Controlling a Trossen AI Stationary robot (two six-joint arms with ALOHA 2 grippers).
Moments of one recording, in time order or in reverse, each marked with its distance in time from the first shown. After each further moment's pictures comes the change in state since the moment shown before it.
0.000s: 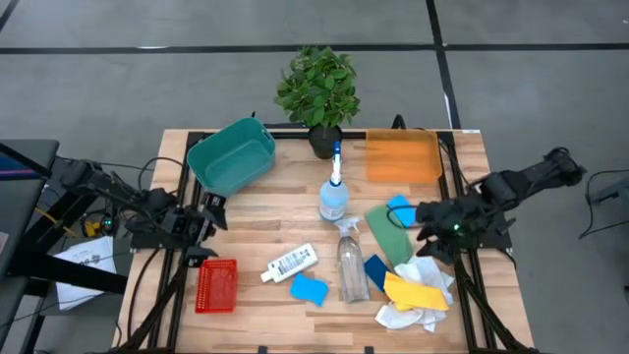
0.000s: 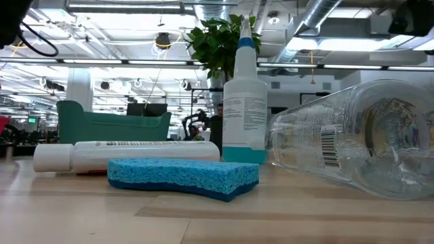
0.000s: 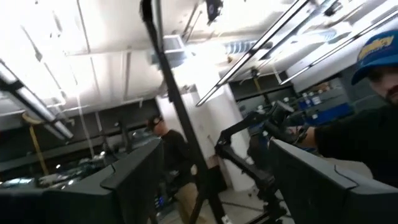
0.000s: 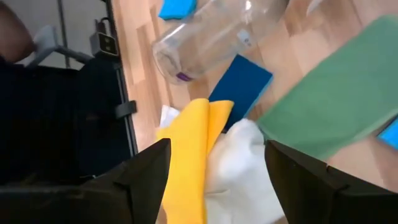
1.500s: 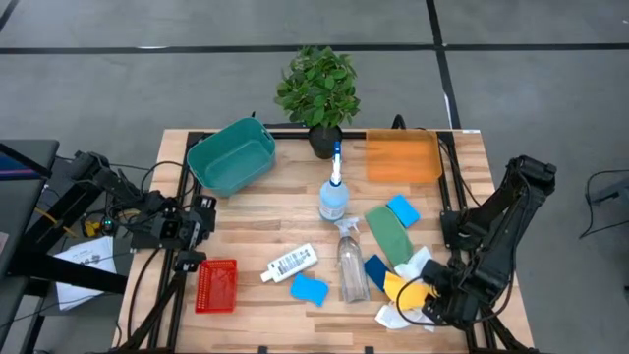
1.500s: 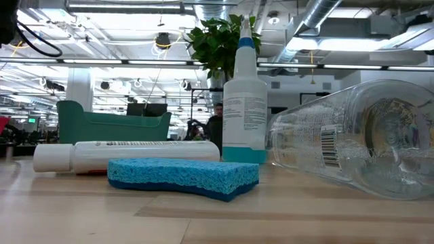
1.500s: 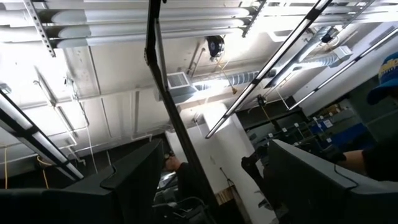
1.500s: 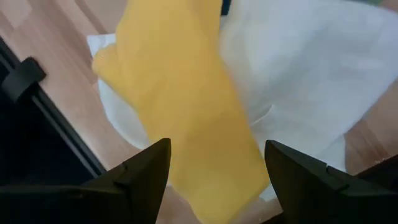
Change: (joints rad) left arm -0.107 0.082 0.000 0.219 -0.069 0.116; right arm 0.613 0.496 0.000 0.045 0.244 0.885
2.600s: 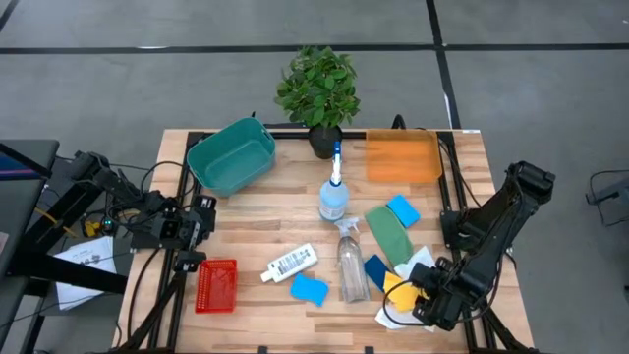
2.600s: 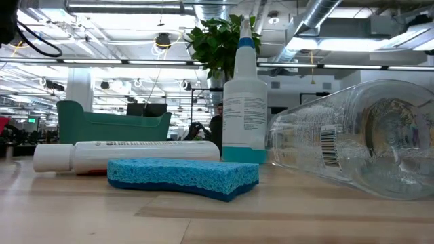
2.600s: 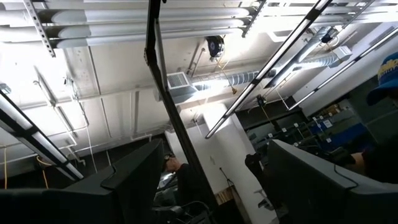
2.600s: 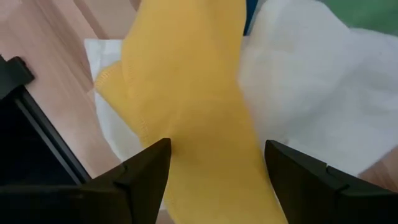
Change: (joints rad) left arm 0.000 0.000 0.000 0.000 0.001 -0.001; right arm -0.079 0.076 0.000 0.068 -0.026 -0.156
